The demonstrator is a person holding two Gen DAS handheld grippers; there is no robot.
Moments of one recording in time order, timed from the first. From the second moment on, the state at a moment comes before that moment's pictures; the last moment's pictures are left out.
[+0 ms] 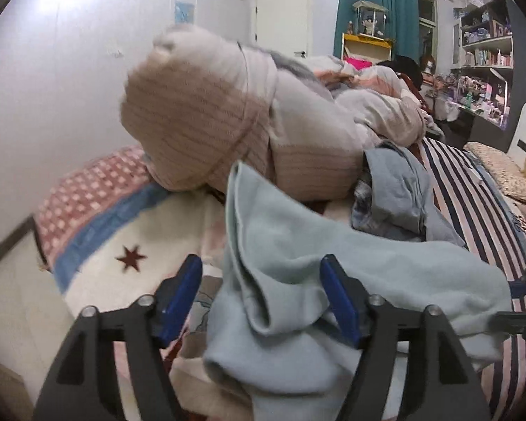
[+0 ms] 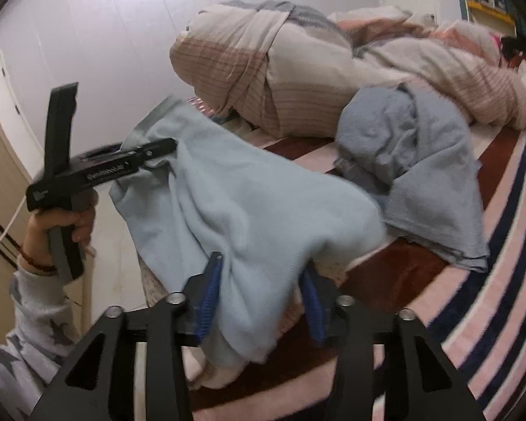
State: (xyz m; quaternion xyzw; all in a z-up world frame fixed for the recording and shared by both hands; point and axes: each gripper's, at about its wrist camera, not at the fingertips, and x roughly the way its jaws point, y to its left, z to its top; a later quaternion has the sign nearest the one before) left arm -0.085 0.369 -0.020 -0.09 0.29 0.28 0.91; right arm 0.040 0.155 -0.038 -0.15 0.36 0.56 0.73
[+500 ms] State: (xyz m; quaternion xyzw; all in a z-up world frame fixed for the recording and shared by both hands) left arm -0.057 0.147 0.035 -0.04 0.17 0.14 0.97; right arm 0.035 -0.060 0.020 -0.12 0.27 0.44 0.85
